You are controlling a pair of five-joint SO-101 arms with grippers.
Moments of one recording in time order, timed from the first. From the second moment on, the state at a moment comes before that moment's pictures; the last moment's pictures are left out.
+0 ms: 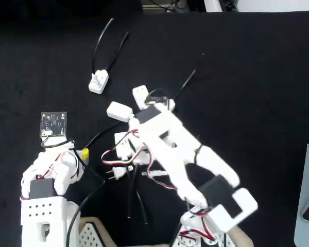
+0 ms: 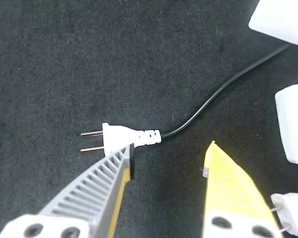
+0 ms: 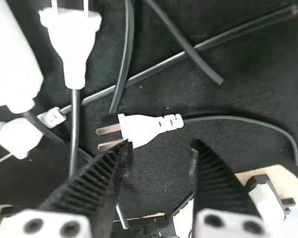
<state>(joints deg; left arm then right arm) -12.5 -78.8 84.1 56.2 -6.5 -35.4 1.5 28.8 84.4 -38.5</state>
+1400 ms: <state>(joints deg) -12.6 -78.8 84.1 56.2 -6.5 -37.5 -10.2 28.8 81.9 -31.1</state>
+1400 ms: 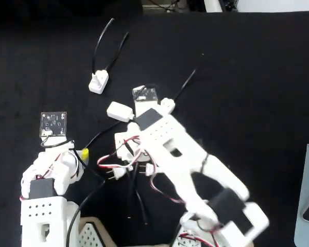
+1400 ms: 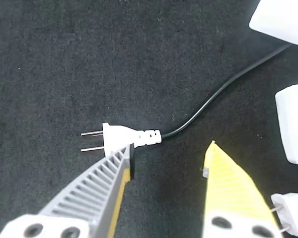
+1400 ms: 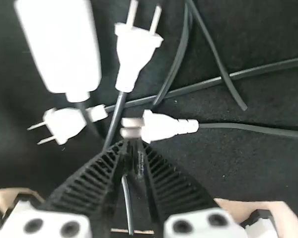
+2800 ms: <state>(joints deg) -12.6 -78.8 84.1 56.2 -6.5 -7.7 -25.7 52.1 76.9 -16.6</state>
